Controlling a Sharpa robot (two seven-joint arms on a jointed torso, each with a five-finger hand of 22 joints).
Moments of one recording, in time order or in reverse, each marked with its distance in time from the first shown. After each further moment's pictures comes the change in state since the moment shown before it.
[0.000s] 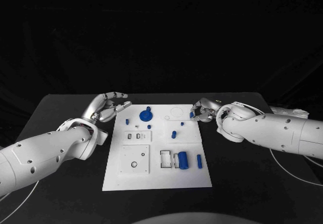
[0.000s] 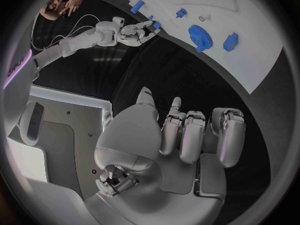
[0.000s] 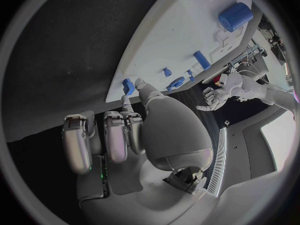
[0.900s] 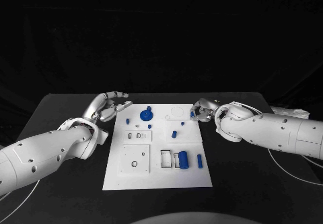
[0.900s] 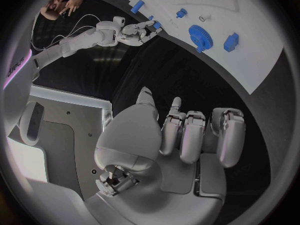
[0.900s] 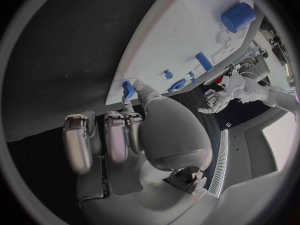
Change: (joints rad) left arm 0.000 0.000 0.000 0.000 0.000 0.000 0.000; left_hand 0.000 0.000 0.000 0.000 0.000 0.000 0.000 0.000 0.000 0.000 0.000 0.000 0.000 0.000 0.000 0.000 0.000 0.000 0.000 0.000 0.000 0.000; right arm -0.002 0.024 0.000 -0.018 -0.012 0.011 -0.024; right_hand 0.013 0.013 0.006 0.000 0.008 0.010 -0.010 0.000 -0.005 0.000 -0.007 0.000 0.001 0.000 -0.007 0.000 0.000 0.000 -0.002 -0.013 0.000 0.000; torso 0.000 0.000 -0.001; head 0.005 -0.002
